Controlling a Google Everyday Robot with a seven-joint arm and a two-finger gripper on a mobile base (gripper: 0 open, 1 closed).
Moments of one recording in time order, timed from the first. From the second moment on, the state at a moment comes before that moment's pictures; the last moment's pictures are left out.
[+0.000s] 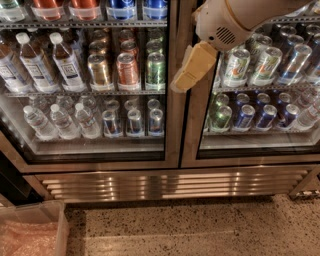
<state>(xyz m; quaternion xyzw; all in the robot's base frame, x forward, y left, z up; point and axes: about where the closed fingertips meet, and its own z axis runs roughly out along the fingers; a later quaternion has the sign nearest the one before) 0.556 -0.048 1.003 -0.61 0.70 0.07 0.37</state>
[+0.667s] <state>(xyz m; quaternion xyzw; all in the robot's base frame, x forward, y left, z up) 0.562 -0.047 1.004 -0.61 0.69 0.09 0.38</state>
